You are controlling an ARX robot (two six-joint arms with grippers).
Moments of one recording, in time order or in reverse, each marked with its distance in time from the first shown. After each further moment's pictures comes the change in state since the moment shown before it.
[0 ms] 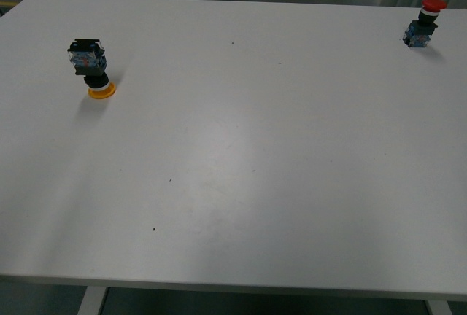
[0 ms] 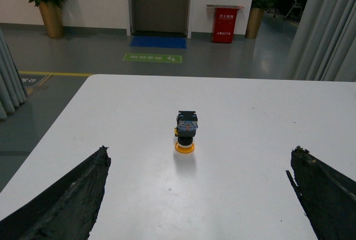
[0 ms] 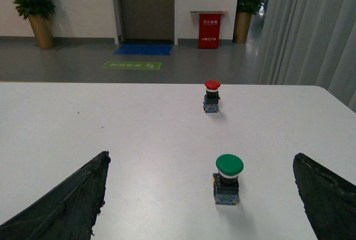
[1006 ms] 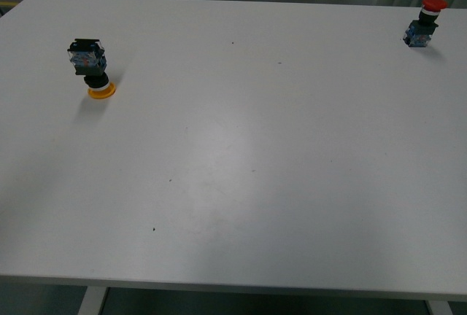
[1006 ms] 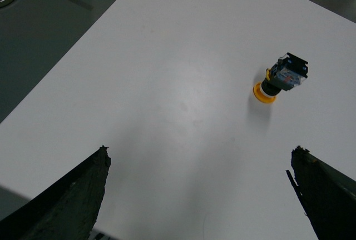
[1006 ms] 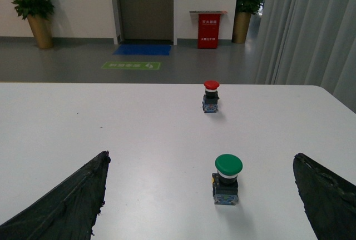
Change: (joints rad) left arm 0.241 0.869 0.315 0.065 0.028 -0.219; right arm 0.000 0.000 0.000 0.000 0.000 0.000
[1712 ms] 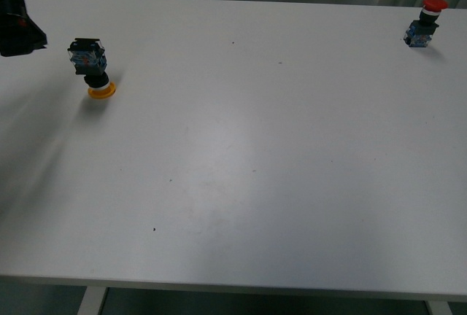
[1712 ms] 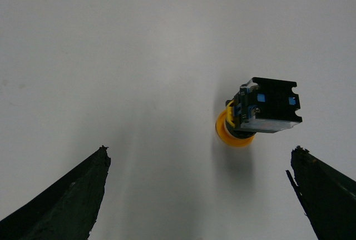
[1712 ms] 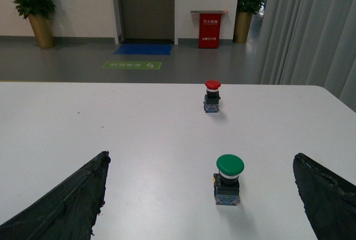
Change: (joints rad) left arm -0.177 0.871 0.503 0.243 0.039 0.169; right arm 0.000 0.000 0.000 0.000 0.000 0.000
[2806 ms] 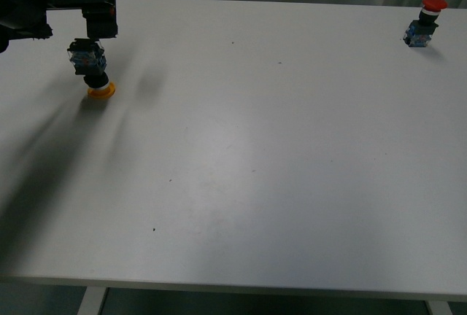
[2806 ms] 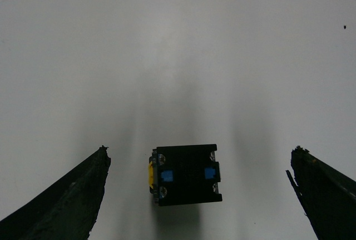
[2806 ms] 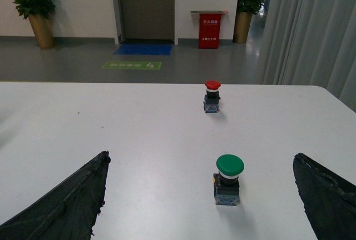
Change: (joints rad) left arm -0.141 0.194 0.291 -0.164 -0.068 0.007; right arm 0.000 0.000 0.000 0.000 0.000 0.000
